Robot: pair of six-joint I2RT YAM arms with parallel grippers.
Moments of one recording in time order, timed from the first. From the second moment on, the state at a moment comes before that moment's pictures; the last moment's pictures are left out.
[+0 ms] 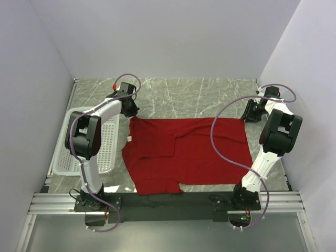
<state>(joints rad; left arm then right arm) -0.27 1.94 1.40 -0.42 -0.13 -0.75 -0.39 2.03 1.47 -0.61 -0.34 -0.01</state>
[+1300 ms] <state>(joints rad) -0.24 2.05 1.57 -0.43 -0.10 -0.71 -0.39 2.08 1.61 -0.62 -0.36 -0.02</state>
